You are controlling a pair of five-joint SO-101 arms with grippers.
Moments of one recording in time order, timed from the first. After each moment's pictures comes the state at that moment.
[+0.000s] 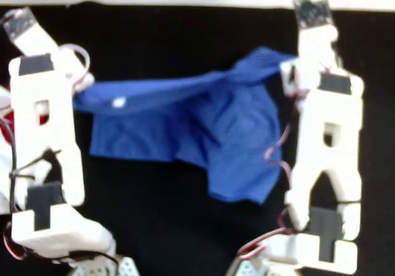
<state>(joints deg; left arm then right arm) -17.5 3.3 -2.9 70.5 -2.9 4.7 -6.2 2.9 60.4 21.4</state>
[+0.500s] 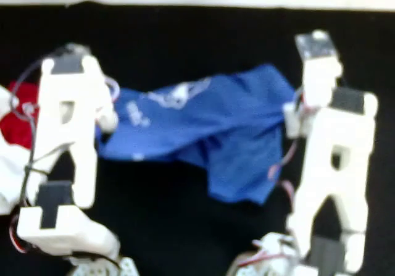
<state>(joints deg) -10.5 3.6 5.1 89.5 -14.4 7.1 -19.4 13.4 79.7 21.4</state>
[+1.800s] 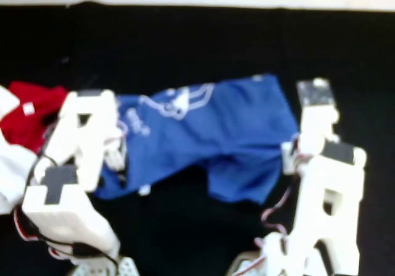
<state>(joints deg) -11.3 12.5 23.1 79.3 -29.4 11.4 -36.7 44.7 65.9 21.4</state>
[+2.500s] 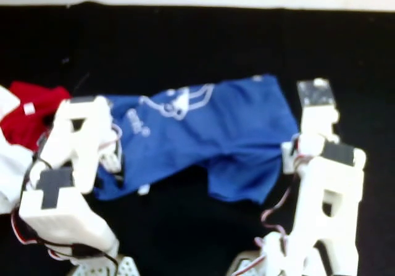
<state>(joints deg) -12.6 12.0 28.6 72.9 -29.4 11.4 -37.3 44.7 65.9 21.4</state>
